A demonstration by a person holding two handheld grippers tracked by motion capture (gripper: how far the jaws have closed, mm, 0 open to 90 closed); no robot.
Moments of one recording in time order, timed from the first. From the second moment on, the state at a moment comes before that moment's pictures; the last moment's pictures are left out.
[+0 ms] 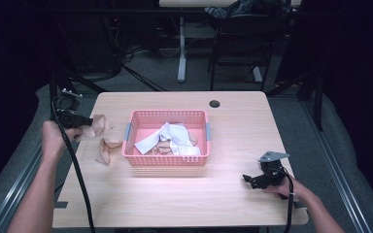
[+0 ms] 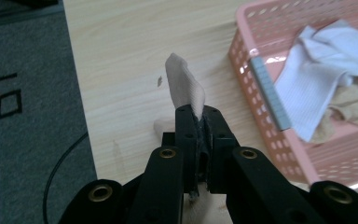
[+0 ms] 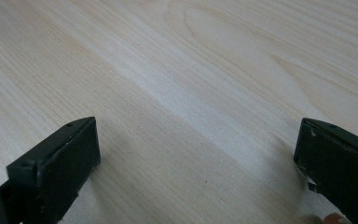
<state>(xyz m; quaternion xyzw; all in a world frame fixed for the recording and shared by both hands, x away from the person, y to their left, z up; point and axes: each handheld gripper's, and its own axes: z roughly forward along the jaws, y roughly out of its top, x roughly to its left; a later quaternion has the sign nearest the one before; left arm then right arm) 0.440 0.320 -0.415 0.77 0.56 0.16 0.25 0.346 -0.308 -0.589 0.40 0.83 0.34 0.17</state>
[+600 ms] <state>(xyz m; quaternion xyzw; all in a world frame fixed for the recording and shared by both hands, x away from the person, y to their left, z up) 0.459 0.323 -0.502 0.77 0.60 0.12 0.18 0.346 -0.308 -0.589 0.40 0.83 0.34 0.17</state>
